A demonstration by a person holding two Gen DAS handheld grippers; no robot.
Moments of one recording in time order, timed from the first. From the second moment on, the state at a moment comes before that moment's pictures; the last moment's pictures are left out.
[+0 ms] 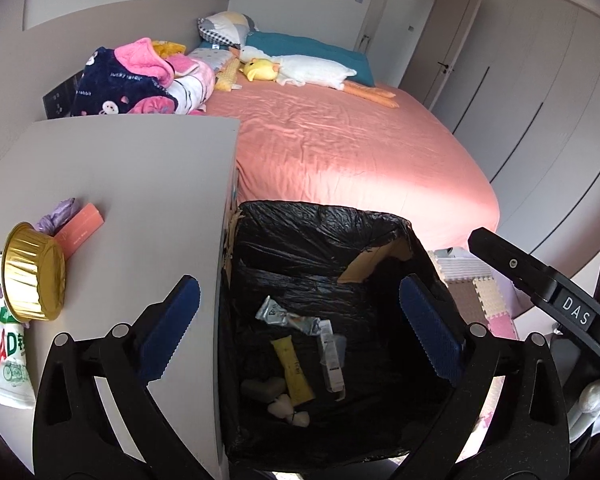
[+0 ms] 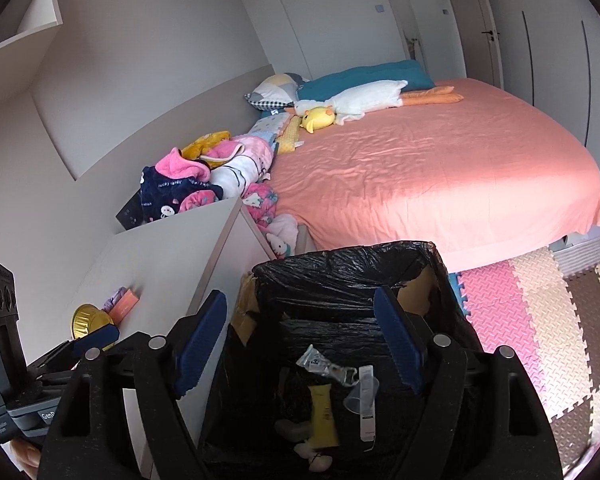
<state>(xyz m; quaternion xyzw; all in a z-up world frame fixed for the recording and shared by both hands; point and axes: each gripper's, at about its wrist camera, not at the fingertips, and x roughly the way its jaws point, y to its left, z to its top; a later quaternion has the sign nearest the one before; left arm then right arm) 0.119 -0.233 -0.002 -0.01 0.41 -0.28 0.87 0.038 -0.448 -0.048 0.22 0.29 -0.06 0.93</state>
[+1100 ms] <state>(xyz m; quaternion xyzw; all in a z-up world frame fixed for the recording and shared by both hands) 0.118 -0.131 0.001 -0.04 0.40 -0.19 0.90 0.068 -0.359 -0.053 0.18 0.33 0.02 0.93</state>
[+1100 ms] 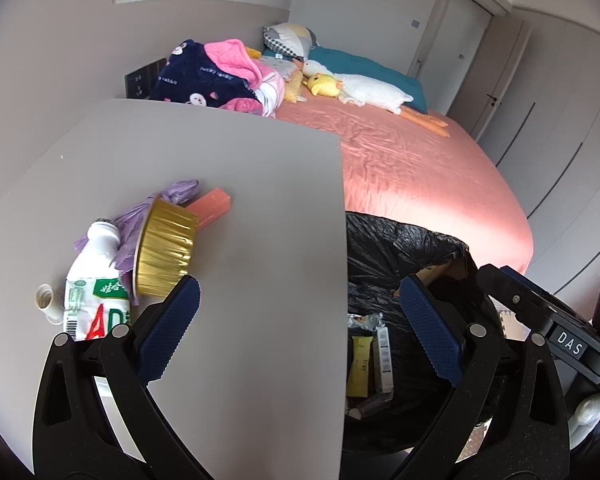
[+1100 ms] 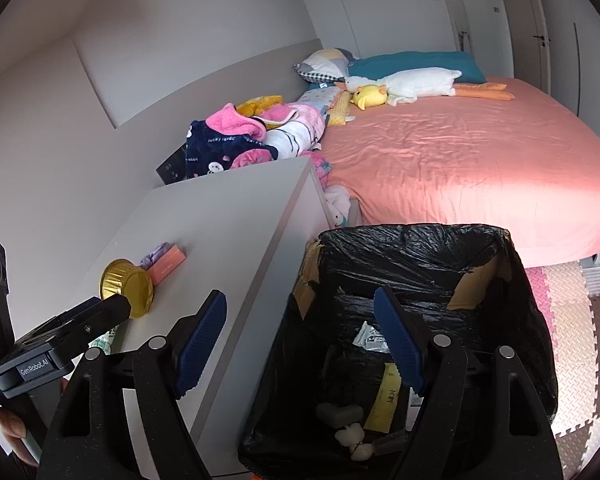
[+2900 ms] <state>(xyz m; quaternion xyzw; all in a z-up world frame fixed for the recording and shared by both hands) 0.140 0.039 -0.050 -0.08 0.43 -0.01 0.90 0.148 -0.179 -0.054 0.14 0.35 0.18 0.91</state>
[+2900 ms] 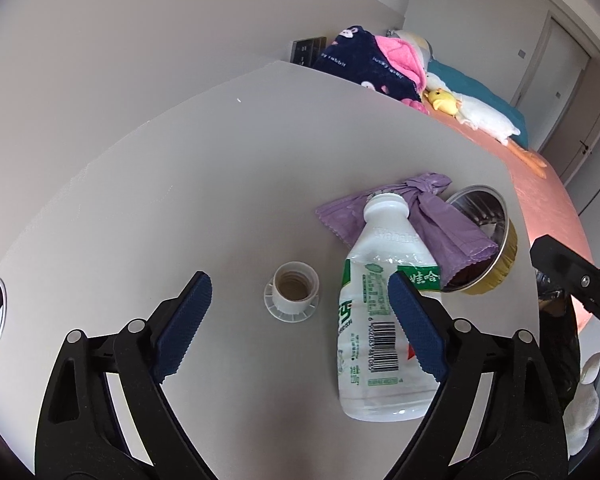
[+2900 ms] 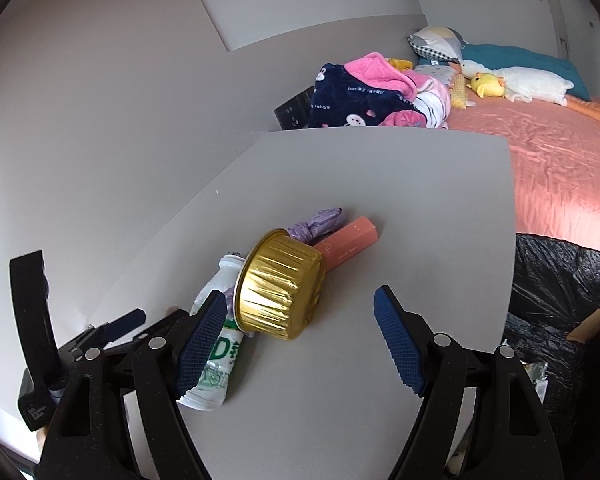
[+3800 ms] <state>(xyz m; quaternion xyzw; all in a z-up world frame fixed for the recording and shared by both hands) 0.149 0.043 -0.064 -0.07 0.42 -0.03 0.90 0.164 -0.199 -0.085 0.18 0.37 0.17 0.90</state>
